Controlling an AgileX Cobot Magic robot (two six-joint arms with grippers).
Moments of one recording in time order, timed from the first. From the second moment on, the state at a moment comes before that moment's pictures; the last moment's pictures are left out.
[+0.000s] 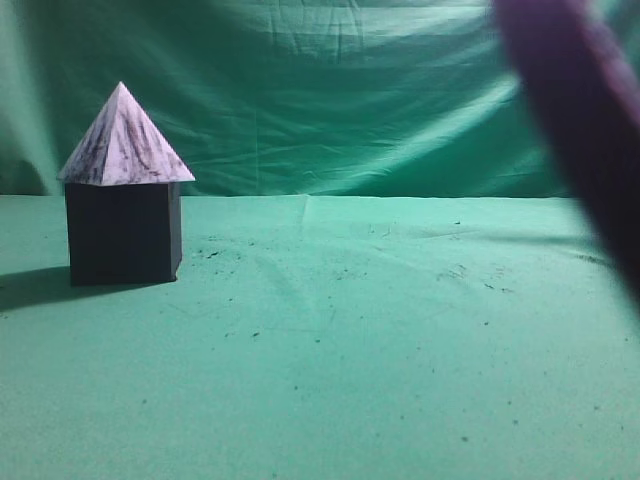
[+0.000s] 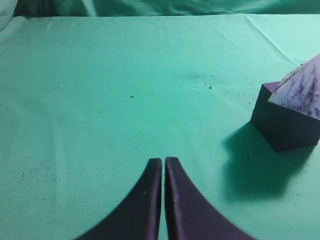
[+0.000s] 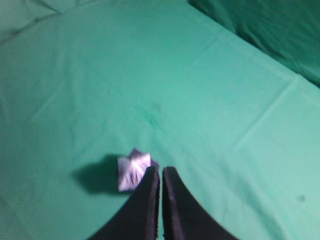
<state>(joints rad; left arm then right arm) -0.03 -0.02 0.02 -0.10 0.35 0.07 0.92 1.62 -2.06 -0.11 1.26 0.07</state>
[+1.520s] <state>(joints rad) -0.03 -0.02 0.02 -0.10 0.35 0.07 0.47 0.29 -0.43 -0.05 0.45 -0.02</state>
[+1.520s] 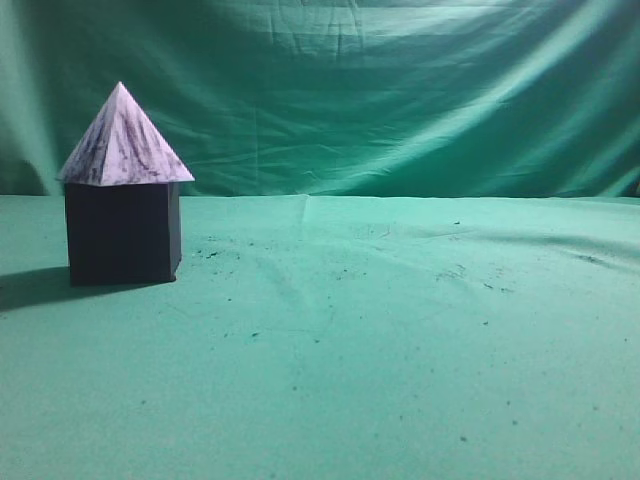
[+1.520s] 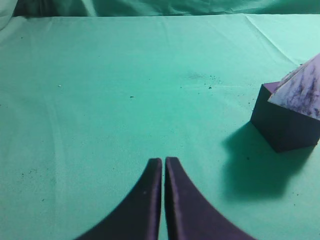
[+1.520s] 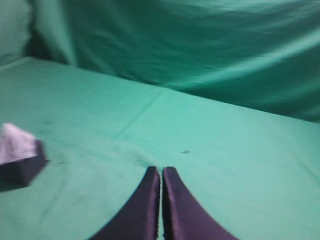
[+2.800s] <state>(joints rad) -0.03 -0.02 0.02 -0.10 0.35 0.07 0.19 -0.01 0.03 -0.05 0.37 -0.03</state>
